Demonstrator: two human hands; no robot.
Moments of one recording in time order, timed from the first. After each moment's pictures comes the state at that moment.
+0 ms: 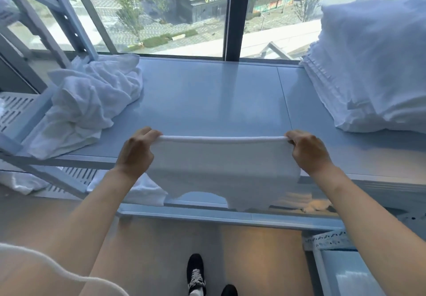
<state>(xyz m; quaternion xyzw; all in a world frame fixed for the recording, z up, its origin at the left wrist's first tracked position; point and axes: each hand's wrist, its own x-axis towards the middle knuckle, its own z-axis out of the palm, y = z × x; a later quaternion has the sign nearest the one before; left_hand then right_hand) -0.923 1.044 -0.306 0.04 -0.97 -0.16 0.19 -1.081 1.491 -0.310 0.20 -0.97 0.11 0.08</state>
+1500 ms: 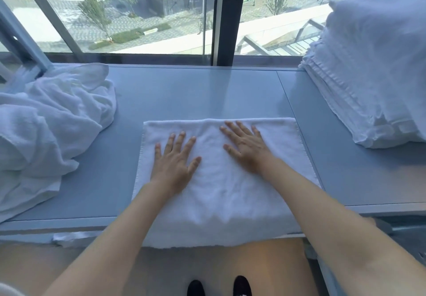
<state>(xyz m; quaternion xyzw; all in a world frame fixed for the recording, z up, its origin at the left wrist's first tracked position) -1.086 1.062 -0.401 0.05 -0.99 -0.12 -0.04 -1.198 1.307 -0.381 0.29 -0.95 0.07 -0.08</state>
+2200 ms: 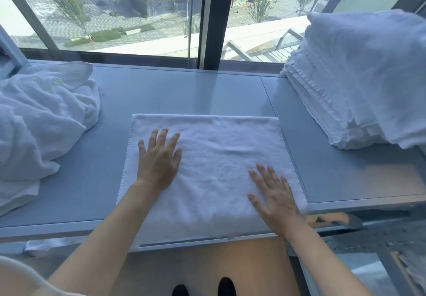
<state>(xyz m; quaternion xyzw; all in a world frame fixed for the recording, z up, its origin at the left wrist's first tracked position) -1.082 1.067 -0.373 0.06 -0.99 -0.15 0.05 -1.051 1.418 -0.389 0.18 -0.98 0.10 -0.06</state>
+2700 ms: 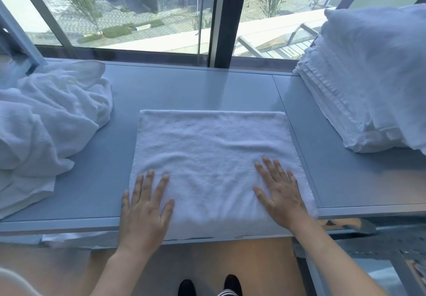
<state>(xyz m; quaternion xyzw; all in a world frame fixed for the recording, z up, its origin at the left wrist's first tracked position) -0.950 1.053 -0.402 0.12 -0.98 -0.15 -0.01 -1.077 1.405 -0.394 0.18 -0.98 0.09 -0.06</state>
